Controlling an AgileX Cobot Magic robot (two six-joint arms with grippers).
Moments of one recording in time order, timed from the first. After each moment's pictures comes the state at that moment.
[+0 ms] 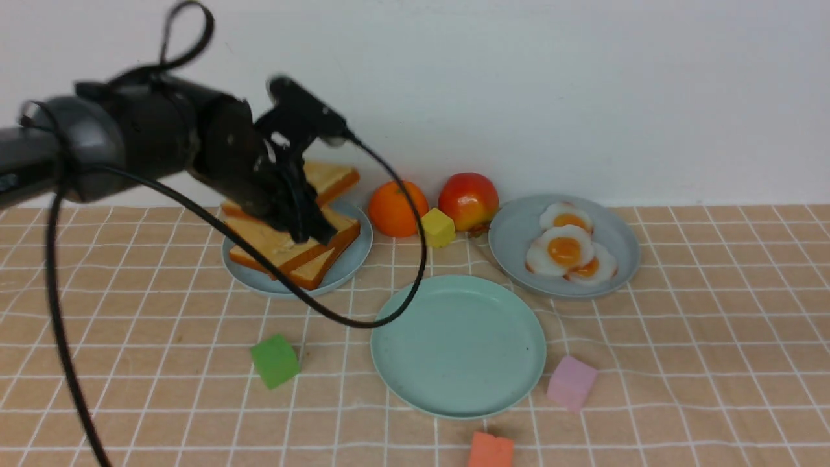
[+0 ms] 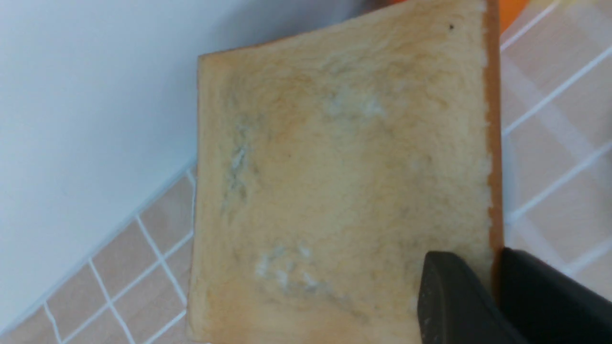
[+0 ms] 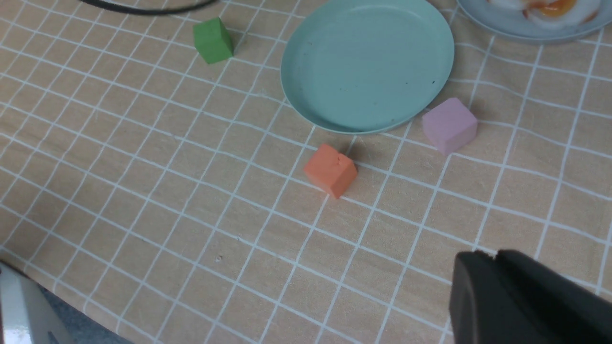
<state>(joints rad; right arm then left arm) 0.13 0.65 -0.87 0.47 1.10 -0.26 -0.36 1.81 -1.44 0.11 0.51 0.31</state>
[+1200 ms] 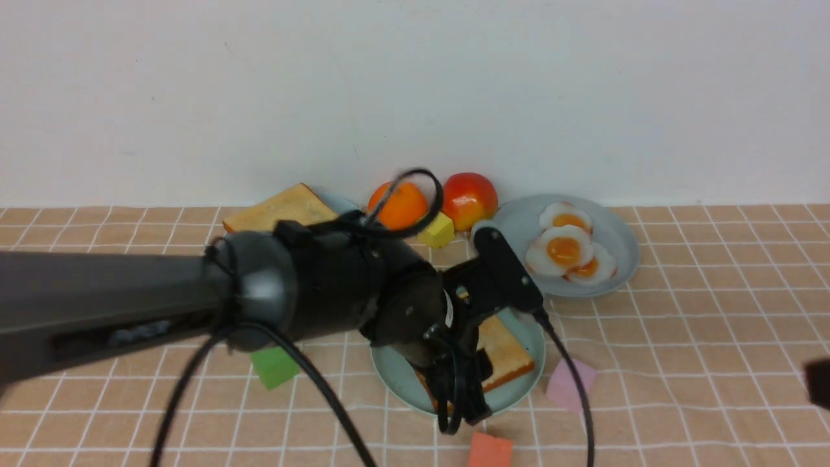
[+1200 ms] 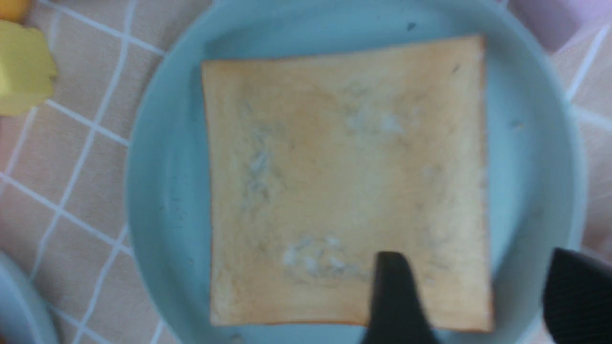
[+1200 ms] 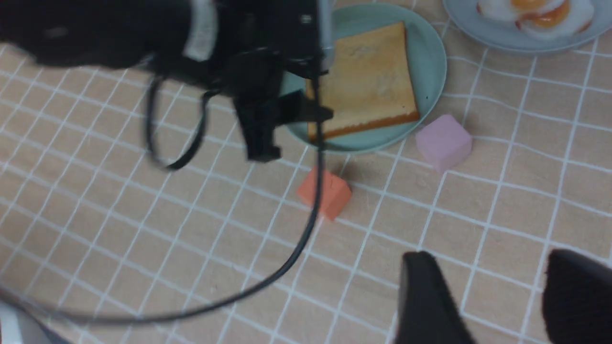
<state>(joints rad) 0.13 0.76 -0.87 0.49 1.01 -0.24 -0.77 1.82 -1.25 0.11 0.44 0.30</state>
